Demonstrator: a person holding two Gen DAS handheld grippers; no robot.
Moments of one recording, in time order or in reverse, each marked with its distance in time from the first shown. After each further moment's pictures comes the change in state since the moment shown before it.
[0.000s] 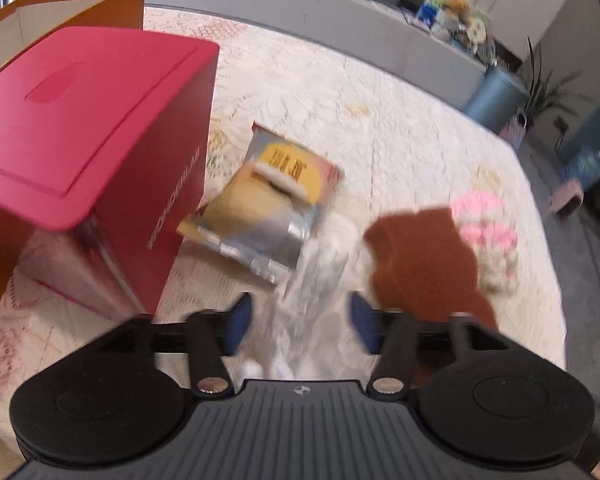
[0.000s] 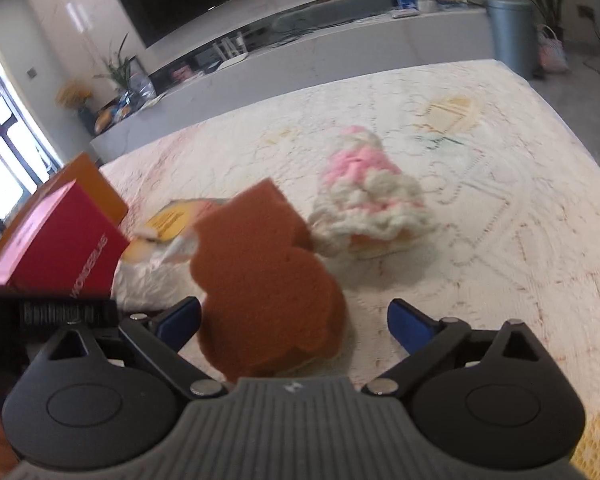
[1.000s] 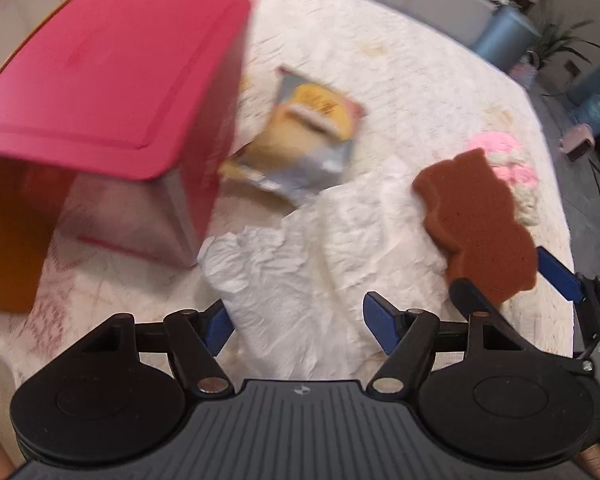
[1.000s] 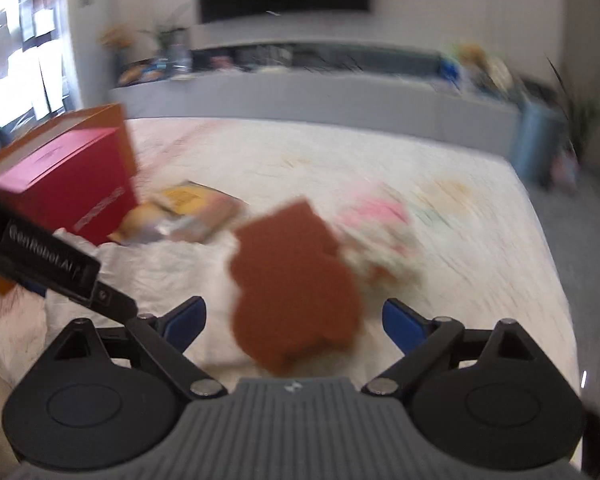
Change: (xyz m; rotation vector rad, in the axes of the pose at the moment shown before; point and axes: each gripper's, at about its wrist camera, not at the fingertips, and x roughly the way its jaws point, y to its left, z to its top) left arm -0.019 0.021 0.002 0.036 0.246 0.055; right arm -0.025 0.034 -0.010 -0.386 -0.100 -0.068
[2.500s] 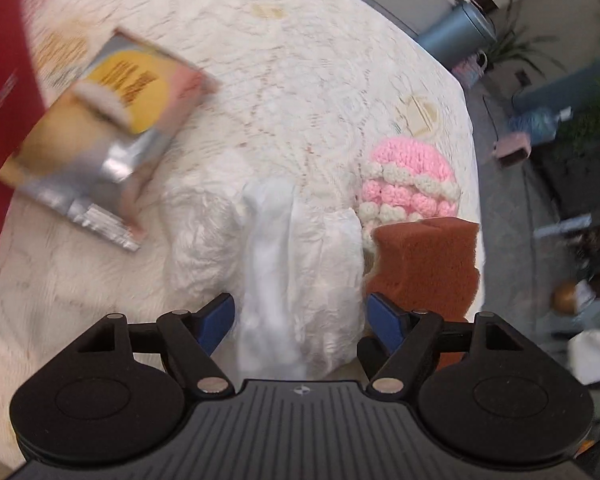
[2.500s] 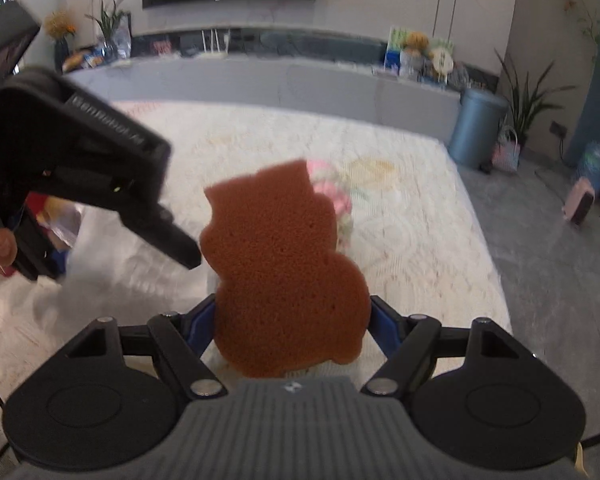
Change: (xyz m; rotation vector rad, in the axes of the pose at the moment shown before) left arm 0.059 -0.084 0.031 -0.028 0.075 -0.257; right arm -0.003 -0.039 -0.018 0.096 0.124 -0.226
